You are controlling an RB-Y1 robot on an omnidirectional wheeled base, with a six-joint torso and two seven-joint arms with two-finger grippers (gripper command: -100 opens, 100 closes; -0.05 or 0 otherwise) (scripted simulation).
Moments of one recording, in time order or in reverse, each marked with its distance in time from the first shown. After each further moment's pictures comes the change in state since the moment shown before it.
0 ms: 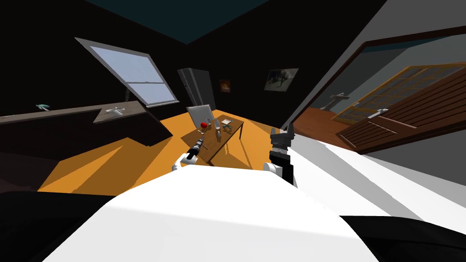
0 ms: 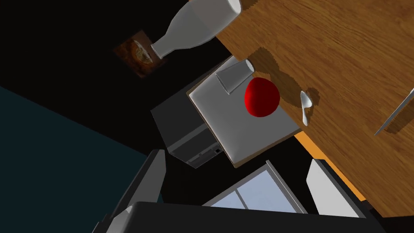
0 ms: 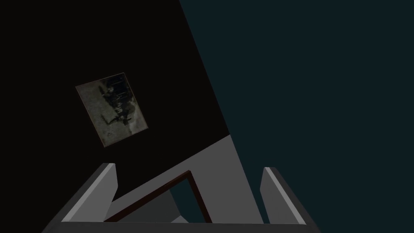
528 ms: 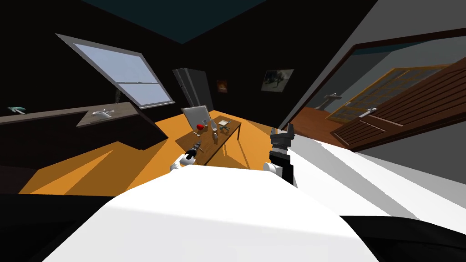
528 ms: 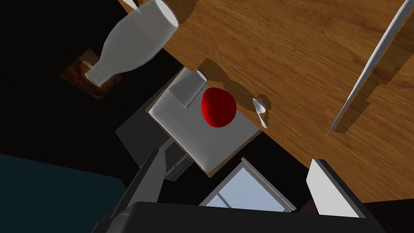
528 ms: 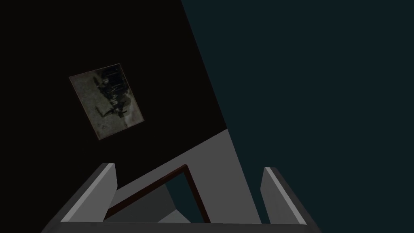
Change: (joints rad) left arm -0.062 0.048 0.007 0.206 -0.057 0.085 0.005; right arm 0.000 0.000 0.000 0.000 0.000 0.000 0.000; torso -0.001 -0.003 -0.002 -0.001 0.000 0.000
